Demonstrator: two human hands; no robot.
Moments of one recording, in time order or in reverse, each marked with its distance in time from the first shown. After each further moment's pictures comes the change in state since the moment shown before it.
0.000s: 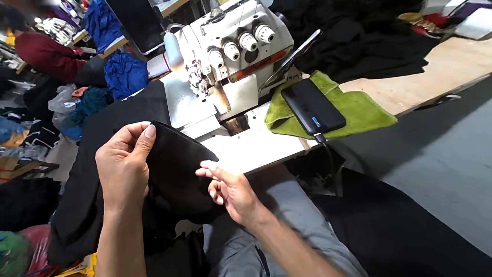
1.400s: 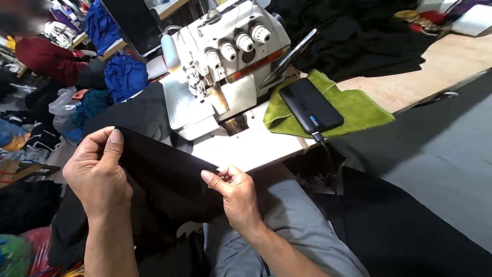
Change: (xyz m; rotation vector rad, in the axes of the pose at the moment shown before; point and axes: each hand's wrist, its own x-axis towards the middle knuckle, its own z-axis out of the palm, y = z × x) left_hand 0.004 -0.012 -0.019 -0.017 0.228 0.073; right_hand -0.014 0.007 0.016 -0.235 0.316 -0.375
